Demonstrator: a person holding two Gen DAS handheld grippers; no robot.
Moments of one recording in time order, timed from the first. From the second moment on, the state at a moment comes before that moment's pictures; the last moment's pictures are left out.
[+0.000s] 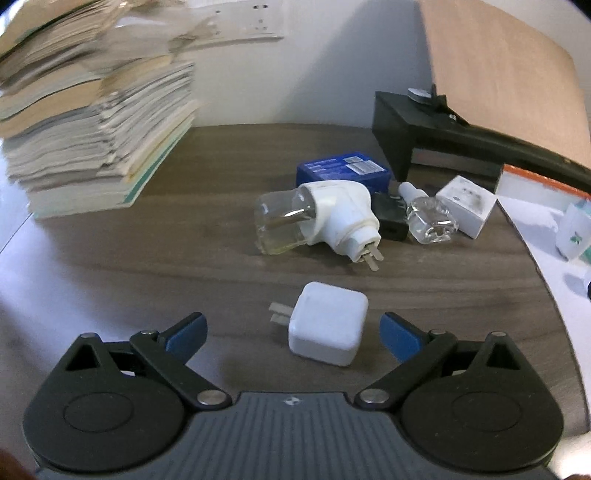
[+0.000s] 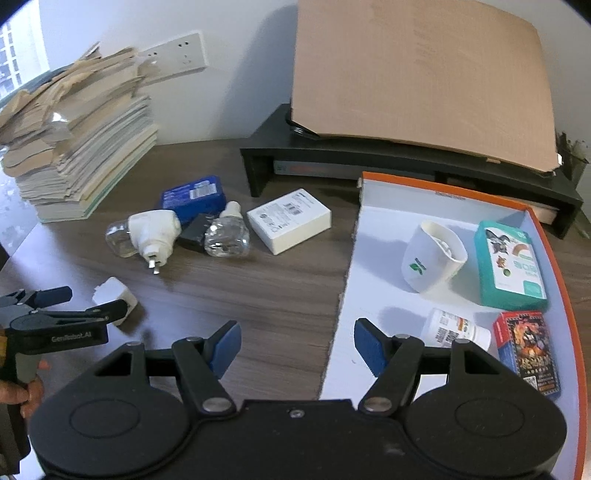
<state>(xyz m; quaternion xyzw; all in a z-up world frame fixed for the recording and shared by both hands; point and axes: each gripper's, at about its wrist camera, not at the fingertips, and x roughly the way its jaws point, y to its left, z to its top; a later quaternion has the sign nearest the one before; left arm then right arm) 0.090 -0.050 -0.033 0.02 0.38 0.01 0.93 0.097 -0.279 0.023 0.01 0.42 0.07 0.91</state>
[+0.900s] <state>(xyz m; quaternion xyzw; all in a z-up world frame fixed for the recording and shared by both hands) 0.103 -0.051 -0.014 -0.05 0.36 -0.03 0.93 0.192 -0.268 0.011 -0.06 0.40 0.13 0.91</state>
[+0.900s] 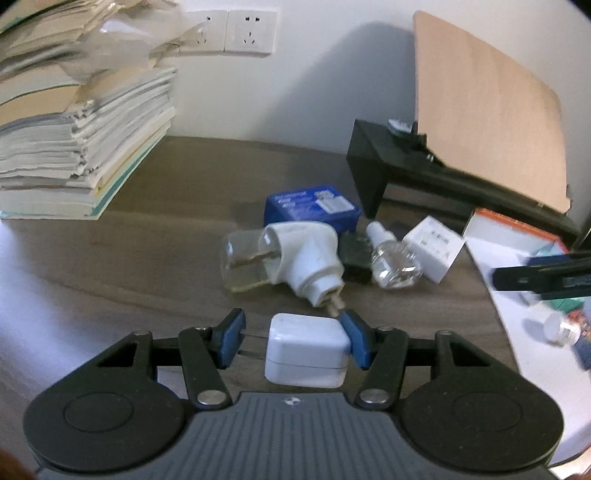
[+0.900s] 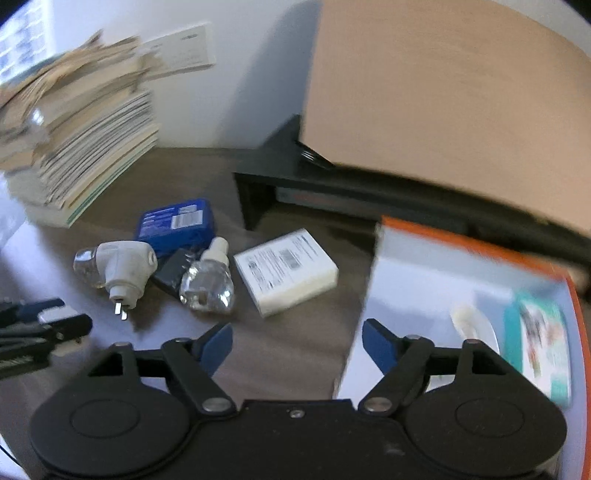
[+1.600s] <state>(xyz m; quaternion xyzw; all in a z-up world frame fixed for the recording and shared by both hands) 0.084 -0.059 0.002 -0.08 0.36 0.04 0.93 0.293 -0.247 -0.036 -0.17 0.44 0.26 0.84</state>
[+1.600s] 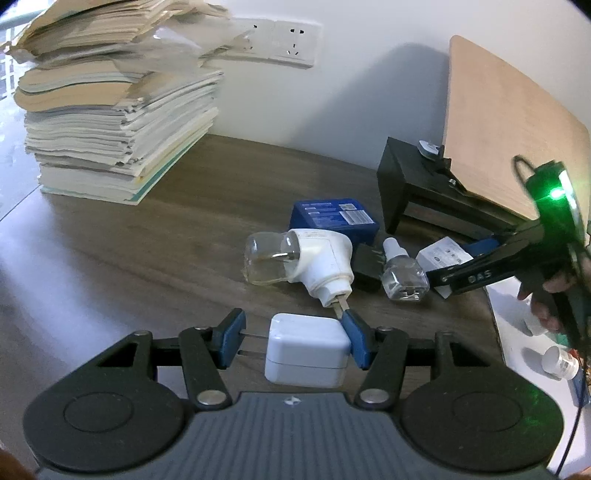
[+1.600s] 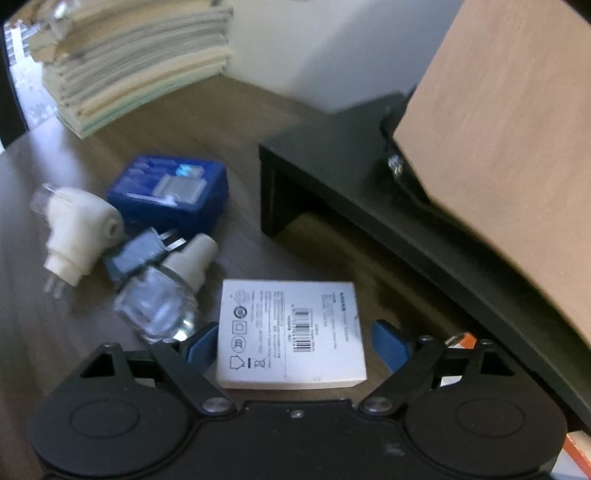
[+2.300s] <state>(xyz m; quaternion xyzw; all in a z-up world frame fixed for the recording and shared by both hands) 0.116 -0.147 0.023 -0.05 0.35 -0.06 0.93 0.167 -0.349 0.040 0.01 0.41 0.07 0.91</state>
